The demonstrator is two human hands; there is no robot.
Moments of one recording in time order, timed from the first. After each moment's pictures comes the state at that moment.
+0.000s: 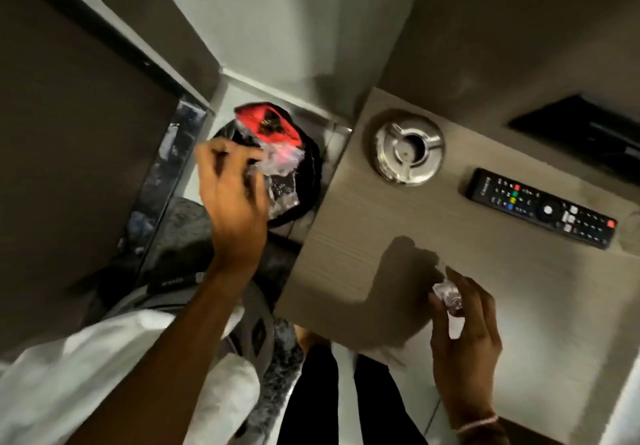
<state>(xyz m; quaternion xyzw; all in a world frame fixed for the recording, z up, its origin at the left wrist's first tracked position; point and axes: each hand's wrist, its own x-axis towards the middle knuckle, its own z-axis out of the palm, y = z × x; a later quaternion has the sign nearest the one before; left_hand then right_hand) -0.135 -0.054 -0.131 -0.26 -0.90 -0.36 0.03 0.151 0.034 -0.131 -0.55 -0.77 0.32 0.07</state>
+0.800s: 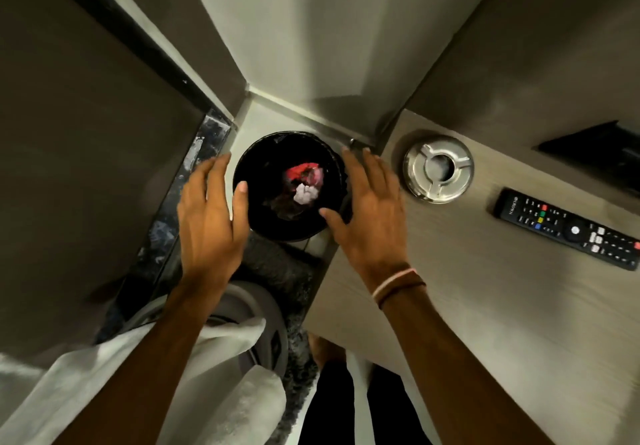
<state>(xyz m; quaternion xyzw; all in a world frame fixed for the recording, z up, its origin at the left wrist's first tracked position) -0.185 -0.122 -0.141 -0.24 -0.93 -0.25 -0.07 -0.069 0.042 -0.130 -0.36 -0.87 0.30 -0.11</state>
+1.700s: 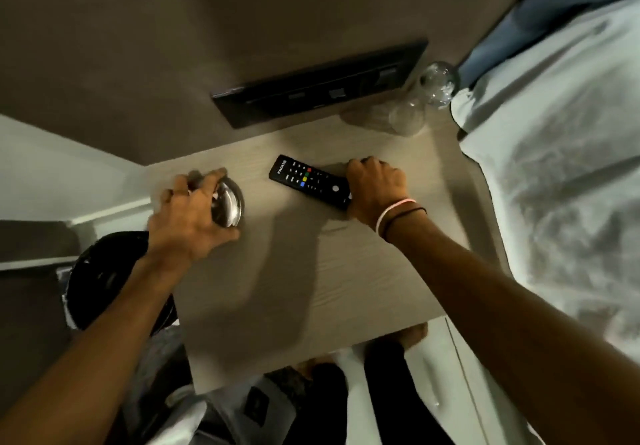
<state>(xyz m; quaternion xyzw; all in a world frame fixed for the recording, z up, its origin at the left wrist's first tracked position) -0.058 0.118 -0.113 -0.52 -0.80 0.10 -0.28 0.186 0.208 -0.111 -0.57 -0.77 0.19 -0.22</state>
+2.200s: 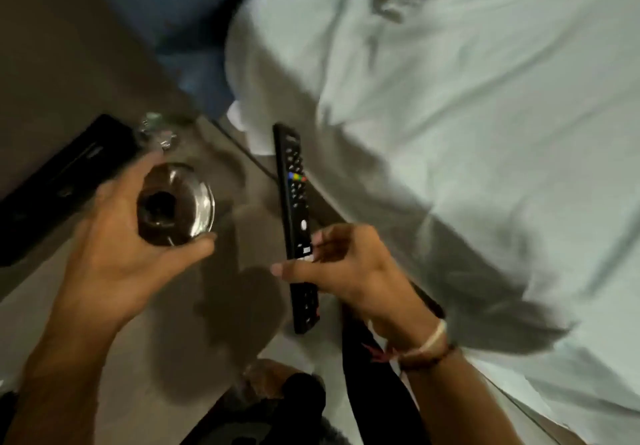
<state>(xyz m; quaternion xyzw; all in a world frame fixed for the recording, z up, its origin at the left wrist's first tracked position) 0.198 0.179 0.019 -0.66 -0.66 -0.09 -0.35 0.418 0.086 0.004 -0.72 -0.24 0.61 0.21</state>
